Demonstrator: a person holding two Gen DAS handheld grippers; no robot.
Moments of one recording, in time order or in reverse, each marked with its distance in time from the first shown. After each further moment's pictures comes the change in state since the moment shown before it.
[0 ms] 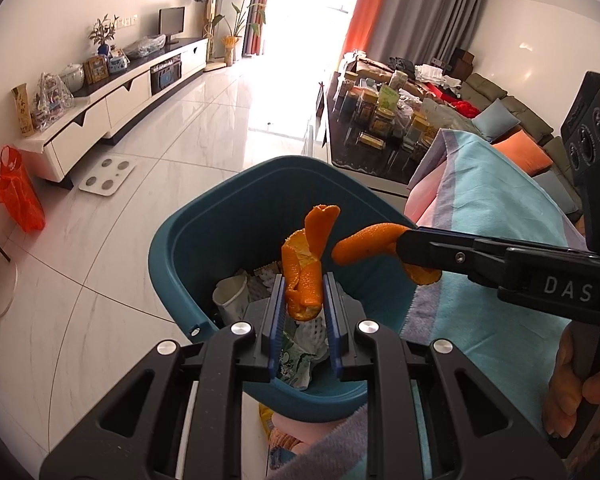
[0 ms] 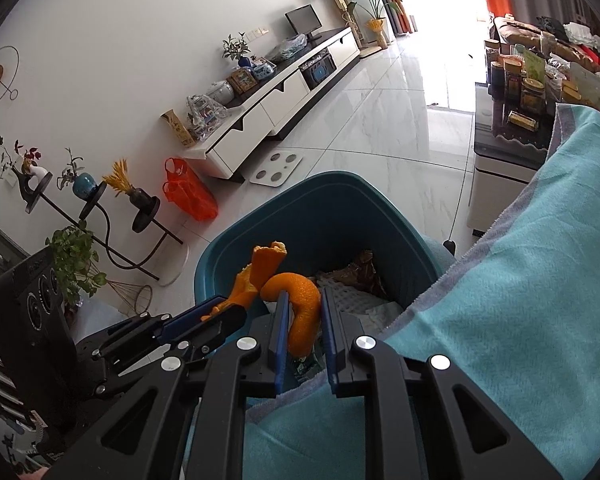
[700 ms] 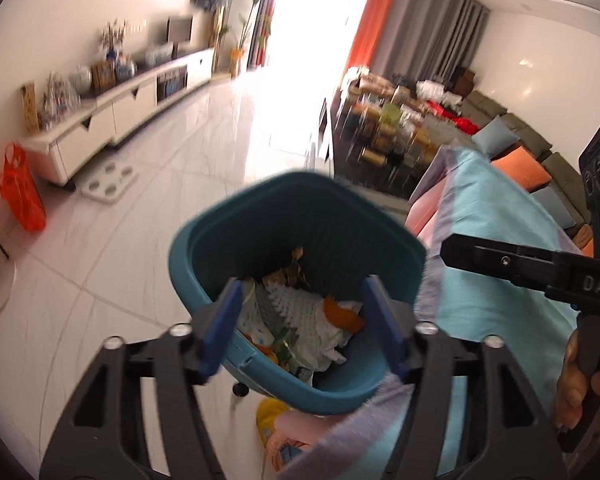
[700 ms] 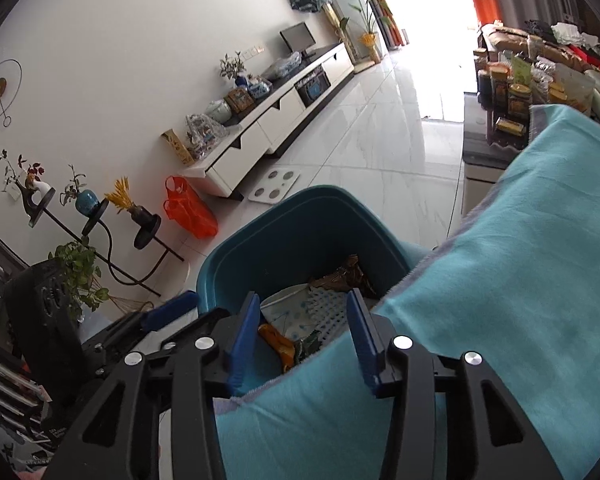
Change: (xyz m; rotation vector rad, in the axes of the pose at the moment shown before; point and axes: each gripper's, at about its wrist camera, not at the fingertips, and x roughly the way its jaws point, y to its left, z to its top) left arm -0.019 0.003 -0.008 -0.008 -0.099 -0.001; right arm -0.034 -0.015 -0.013 0.028 -0.085 0.004
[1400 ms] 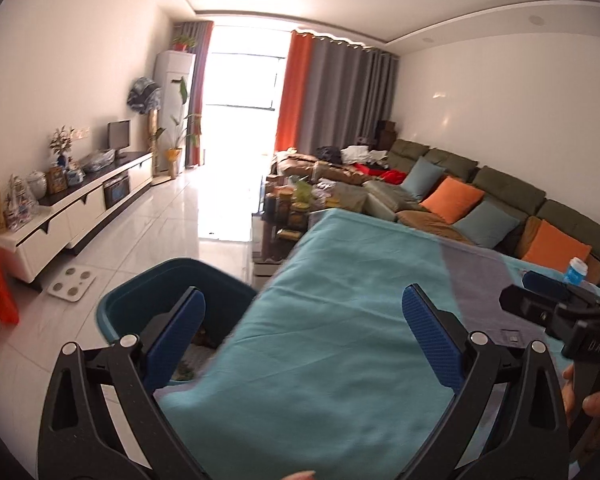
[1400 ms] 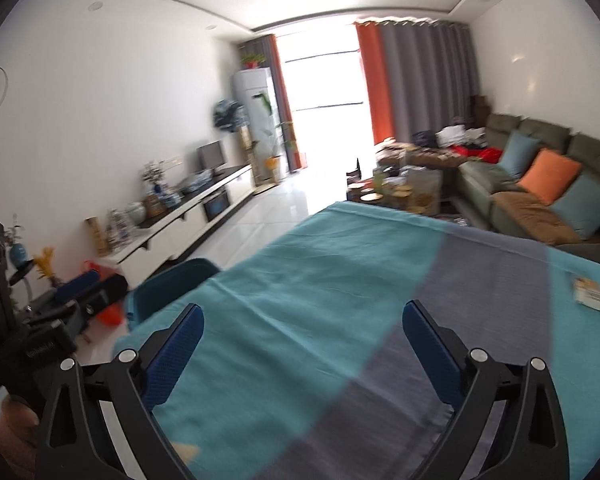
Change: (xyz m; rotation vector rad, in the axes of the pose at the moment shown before) left arm -0.117 -0.147 -0.045 0.203 -0.320 -0.184; right arm -0.211 -0.045 -0.138 -0.016 -0.497 -0.434
